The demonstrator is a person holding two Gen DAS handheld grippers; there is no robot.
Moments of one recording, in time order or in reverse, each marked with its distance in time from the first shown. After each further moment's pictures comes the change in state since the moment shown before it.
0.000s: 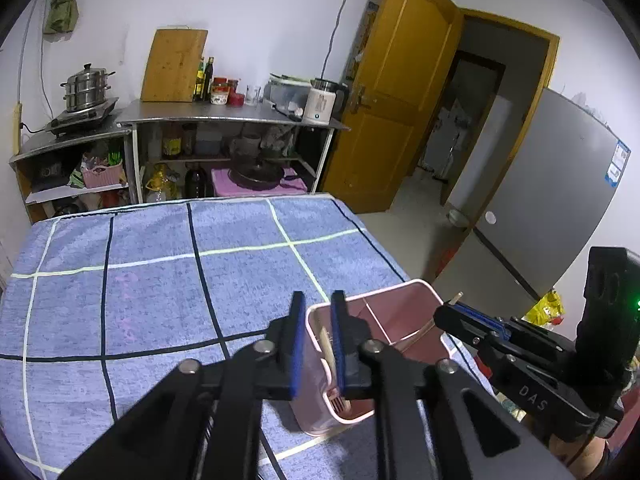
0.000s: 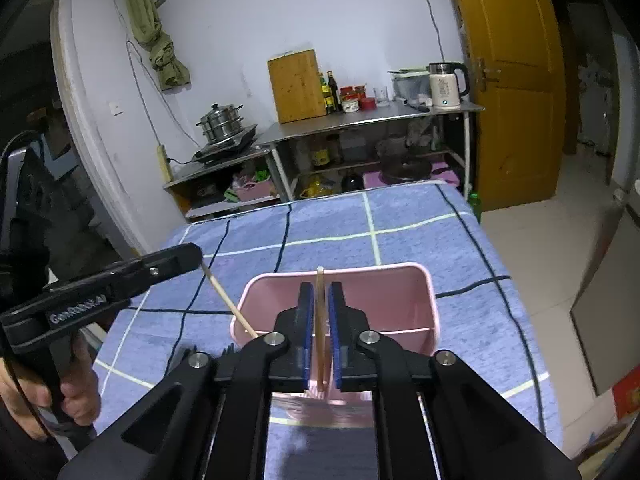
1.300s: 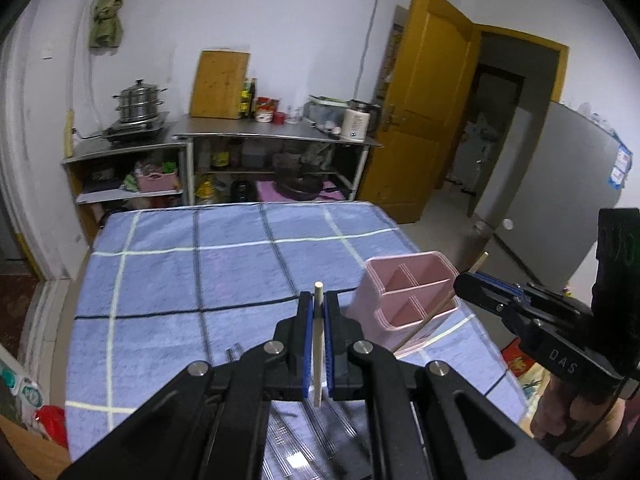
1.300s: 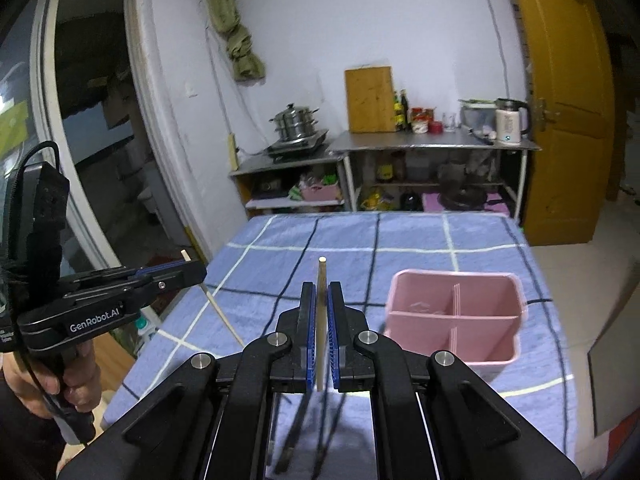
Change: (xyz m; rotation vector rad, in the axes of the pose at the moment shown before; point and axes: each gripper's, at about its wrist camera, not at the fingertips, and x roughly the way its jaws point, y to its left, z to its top) left arm -0.129 0.032 -0.034 -0.009 -0.049 0.111; right arm -0.068 0.109 -0.013 -0.152 -0.034 0.158
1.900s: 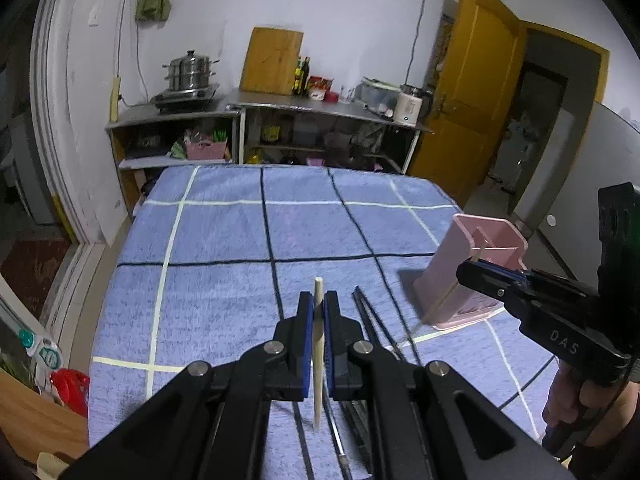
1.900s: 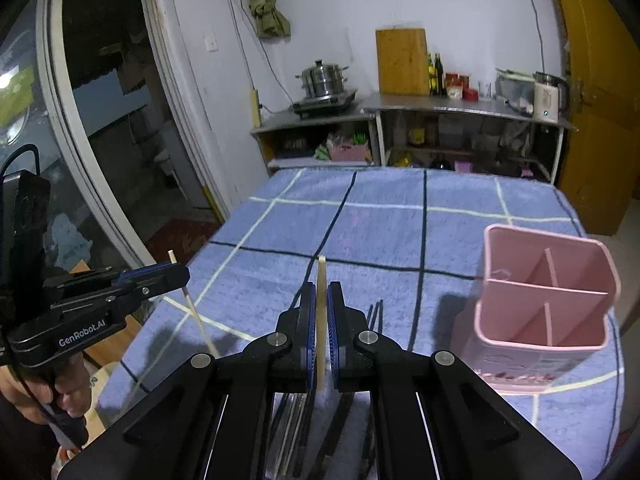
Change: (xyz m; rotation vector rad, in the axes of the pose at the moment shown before) left arm -0.003 0.070 -0.059 -0.067 0.043 0.154; right arm 0.081 0.042 -0.035 -0.049 0.134 0.082
